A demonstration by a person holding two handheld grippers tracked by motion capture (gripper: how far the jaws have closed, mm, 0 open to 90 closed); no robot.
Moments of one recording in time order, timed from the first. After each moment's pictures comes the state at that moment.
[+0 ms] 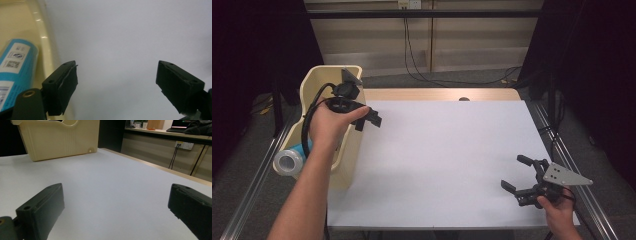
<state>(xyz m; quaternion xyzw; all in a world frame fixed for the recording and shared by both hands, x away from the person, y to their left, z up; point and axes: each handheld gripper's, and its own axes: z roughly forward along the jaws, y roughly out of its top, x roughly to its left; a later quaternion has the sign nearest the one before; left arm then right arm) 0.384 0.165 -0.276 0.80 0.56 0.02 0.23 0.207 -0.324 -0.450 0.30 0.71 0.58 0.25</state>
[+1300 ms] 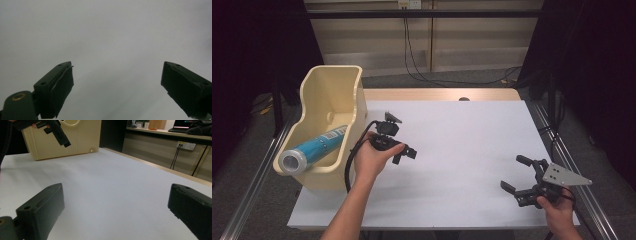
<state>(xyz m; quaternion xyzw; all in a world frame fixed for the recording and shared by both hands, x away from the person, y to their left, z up) 0.356 0.103 -0.391 0.83 0.48 -0.02 0.28 0.207 -0.323 -0.451 0.29 0.72 0.58 0.25</state>
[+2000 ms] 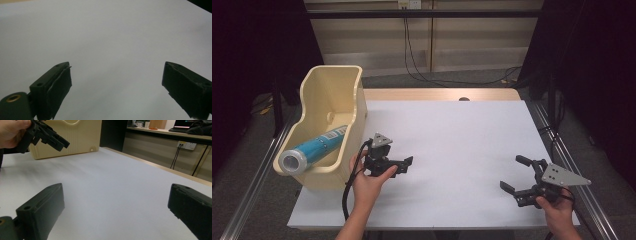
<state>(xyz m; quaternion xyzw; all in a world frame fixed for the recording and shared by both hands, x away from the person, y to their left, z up) 0.311 0.126 -0.426 0.79 0.41 0.14 0.44 0.208 -0.321 -0.451 0.29 0.72 0.58 0.25</state>
